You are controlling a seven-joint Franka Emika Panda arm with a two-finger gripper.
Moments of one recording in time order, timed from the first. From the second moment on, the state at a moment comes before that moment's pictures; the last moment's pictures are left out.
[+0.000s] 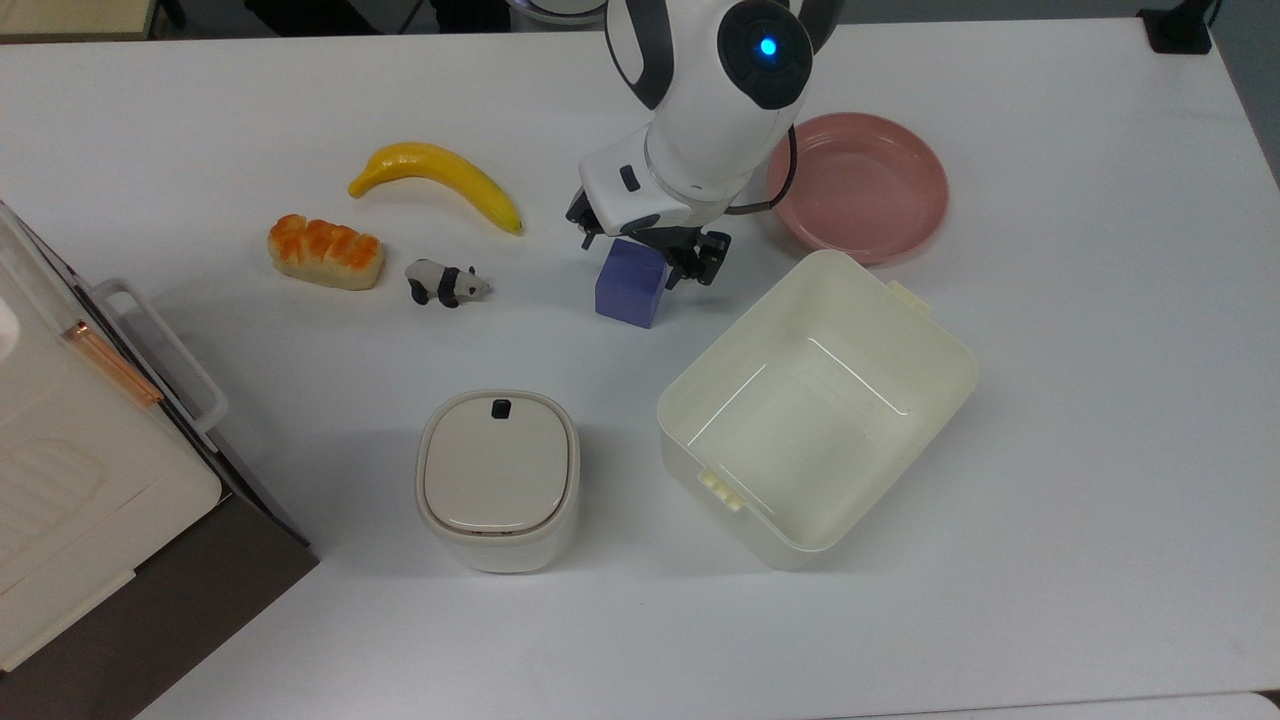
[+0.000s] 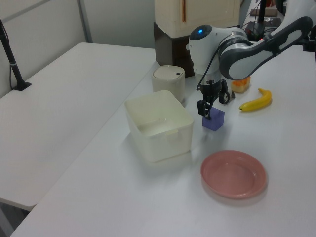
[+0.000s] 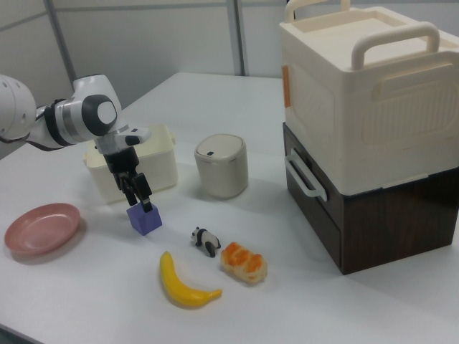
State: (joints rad) arm 0.09 0.35 0.17 -1.77 -0.31 1.94 0.73
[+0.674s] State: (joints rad) arm 0.08 0.38 0.17 -1.79 -0.31 1.94 0.76
